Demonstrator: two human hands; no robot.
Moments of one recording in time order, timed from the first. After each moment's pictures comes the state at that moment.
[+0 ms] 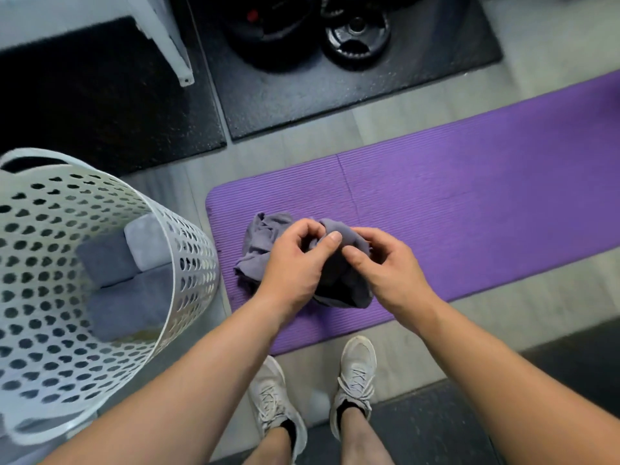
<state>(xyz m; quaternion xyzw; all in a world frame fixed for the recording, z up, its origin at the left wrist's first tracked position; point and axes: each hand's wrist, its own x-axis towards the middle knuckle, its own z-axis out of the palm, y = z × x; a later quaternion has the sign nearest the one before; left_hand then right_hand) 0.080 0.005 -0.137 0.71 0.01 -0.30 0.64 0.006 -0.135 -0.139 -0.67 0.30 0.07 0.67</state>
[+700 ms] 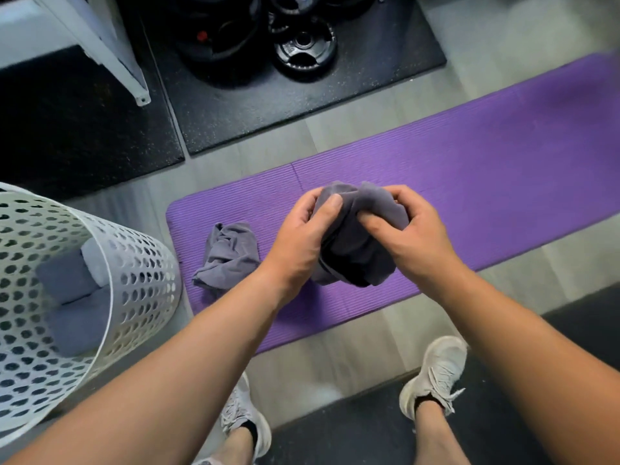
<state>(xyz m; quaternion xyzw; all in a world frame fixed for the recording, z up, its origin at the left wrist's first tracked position) 0.058 -0.140 -0.089 0.58 0.04 -0.39 0.71 -0.020 -0.288 -0.067 -0.74 0.30 -0.01 0.60</state>
